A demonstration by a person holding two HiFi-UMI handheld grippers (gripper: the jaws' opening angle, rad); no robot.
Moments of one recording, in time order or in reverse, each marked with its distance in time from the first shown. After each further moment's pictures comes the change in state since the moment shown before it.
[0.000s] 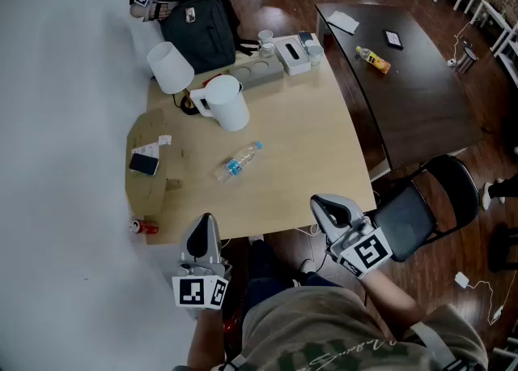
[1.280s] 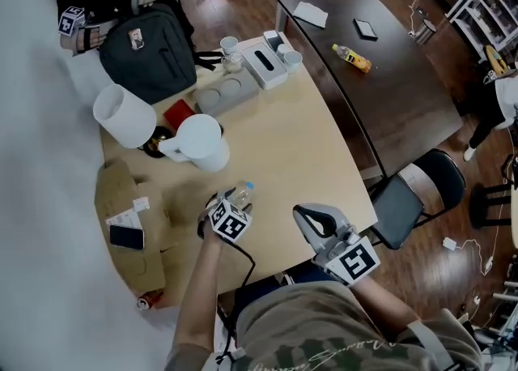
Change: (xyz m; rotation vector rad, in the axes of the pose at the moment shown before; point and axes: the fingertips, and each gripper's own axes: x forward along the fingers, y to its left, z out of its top) left arm 0.265 0.051 -0.320 0.505 0.943 -0.680; right arm 0.175 -0.057 -0.009 0.019 0.112 -0.157
